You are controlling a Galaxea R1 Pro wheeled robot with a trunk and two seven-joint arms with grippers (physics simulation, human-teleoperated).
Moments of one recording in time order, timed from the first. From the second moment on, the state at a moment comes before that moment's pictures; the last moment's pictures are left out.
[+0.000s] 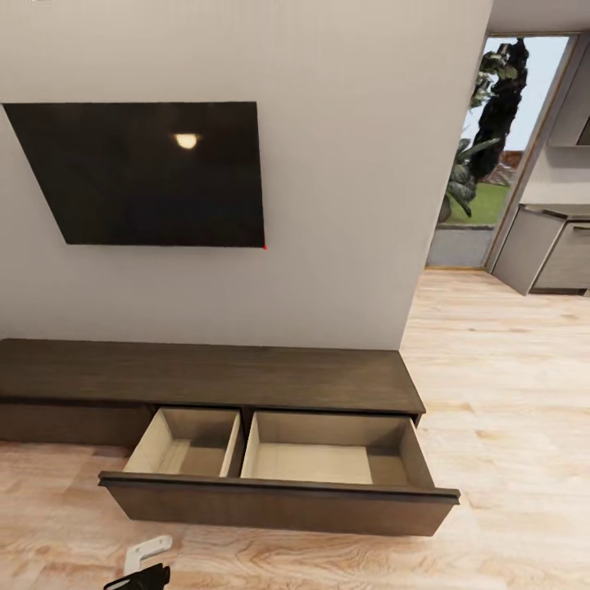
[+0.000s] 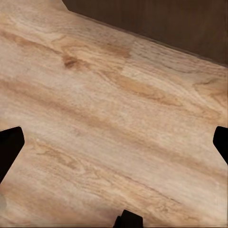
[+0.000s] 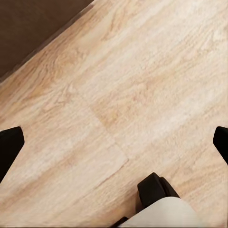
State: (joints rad) left arm -0.30 0.16 -0.29 -0.55 0.59 0.17 0.35; right arm -0.31 -0.11 -0.01 -0.24 -0.68 -0.01 -0.10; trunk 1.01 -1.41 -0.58
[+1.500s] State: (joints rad) left arm -0.29 0.15 -0.41 -0.26 0.59 -0.05 0.35; right arm -0.31 -0.10 -0.01 -0.24 -0.63 -0.09 -0.10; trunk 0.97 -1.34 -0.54
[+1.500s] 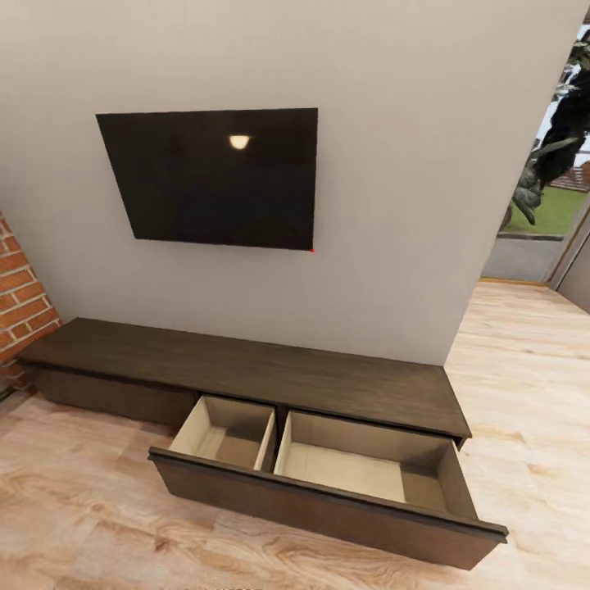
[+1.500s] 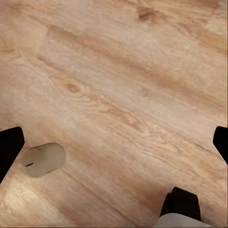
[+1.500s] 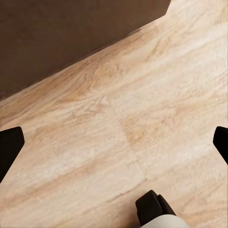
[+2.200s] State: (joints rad) left arm -0.28 0.13 -0.41 -0.04 0.60 -0.09 0.35; right arm -0.31 -0.10 -0.01 -0.24 -0.63 -0.09 -0.10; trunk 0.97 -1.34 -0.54
